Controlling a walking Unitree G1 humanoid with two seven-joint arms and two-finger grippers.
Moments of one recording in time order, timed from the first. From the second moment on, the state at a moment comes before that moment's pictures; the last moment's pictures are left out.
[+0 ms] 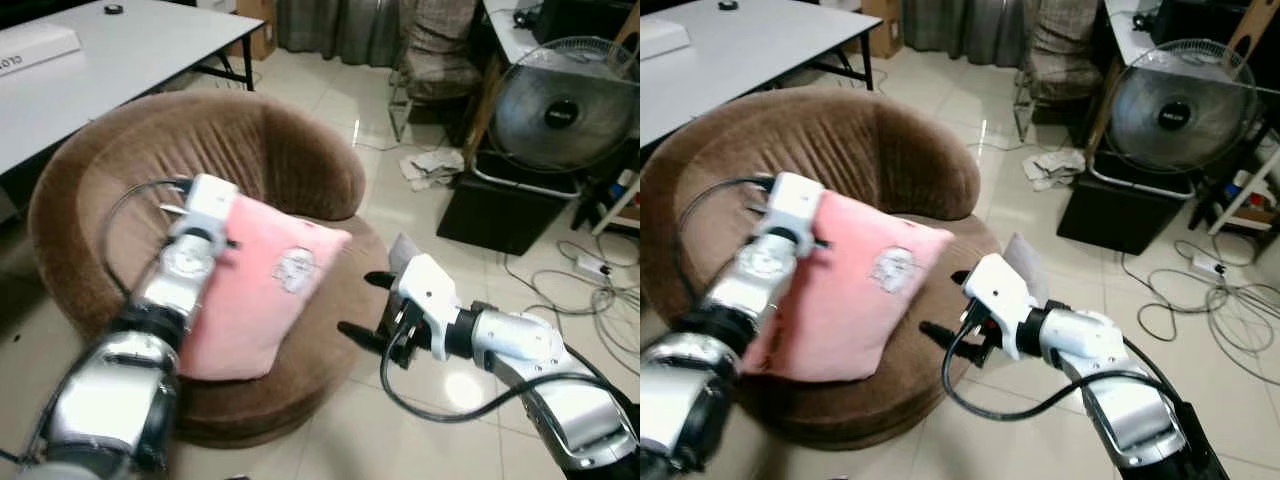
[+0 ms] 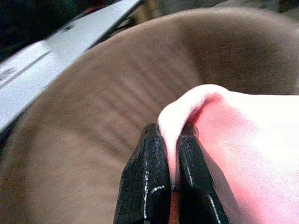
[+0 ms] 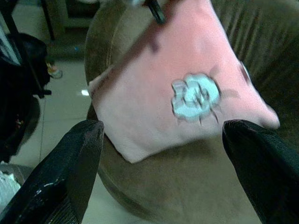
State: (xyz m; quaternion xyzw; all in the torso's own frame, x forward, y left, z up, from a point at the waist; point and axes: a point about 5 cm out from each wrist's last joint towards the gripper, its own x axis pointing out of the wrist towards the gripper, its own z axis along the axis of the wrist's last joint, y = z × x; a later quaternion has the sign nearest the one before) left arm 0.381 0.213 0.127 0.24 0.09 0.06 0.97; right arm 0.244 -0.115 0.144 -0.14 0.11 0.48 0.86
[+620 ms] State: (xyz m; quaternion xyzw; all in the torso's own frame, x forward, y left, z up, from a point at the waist) left arm 0.381 0.234 0.130 0.23 0.13 0.13 0.96; right arm 0.241 -0.112 0.146 -0.15 0.12 0.47 0.86
